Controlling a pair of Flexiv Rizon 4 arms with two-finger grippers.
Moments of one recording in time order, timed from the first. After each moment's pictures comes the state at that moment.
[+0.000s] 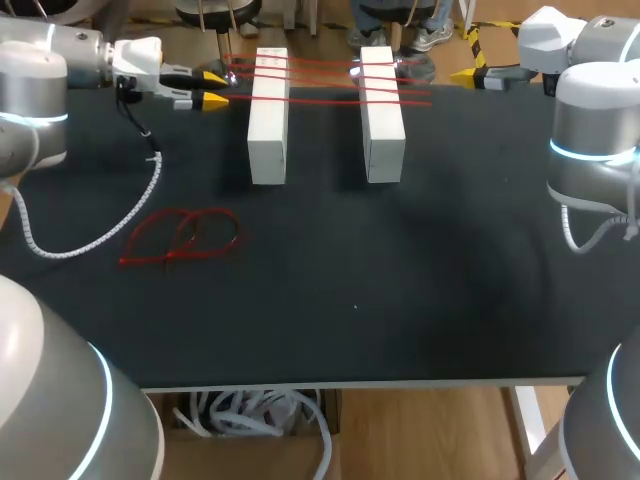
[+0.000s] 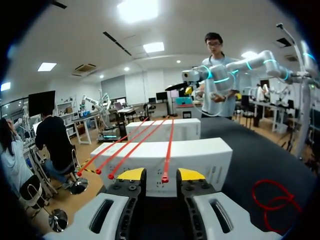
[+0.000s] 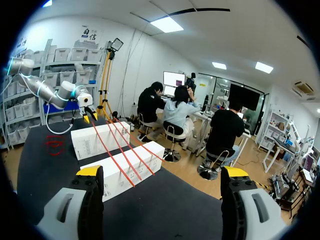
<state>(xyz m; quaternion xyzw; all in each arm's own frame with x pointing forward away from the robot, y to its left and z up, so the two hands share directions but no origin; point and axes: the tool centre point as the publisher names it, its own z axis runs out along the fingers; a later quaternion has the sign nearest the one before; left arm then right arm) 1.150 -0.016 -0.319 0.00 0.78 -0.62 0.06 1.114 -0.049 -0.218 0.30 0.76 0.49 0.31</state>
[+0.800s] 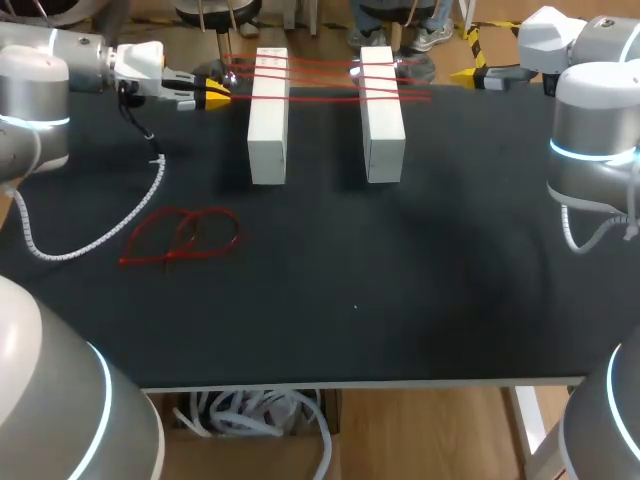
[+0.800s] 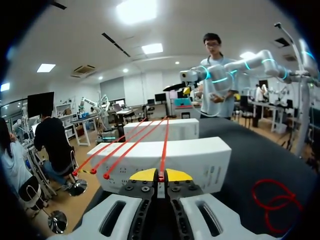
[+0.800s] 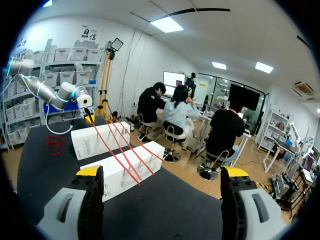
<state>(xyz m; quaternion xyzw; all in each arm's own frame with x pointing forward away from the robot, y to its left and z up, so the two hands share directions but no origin) 1.145 -0.019 -0.323 0.01 0.78 -0.62 0.06 1.114 -0.049 -0.218 0.30 0.76 0.49 0.31</state>
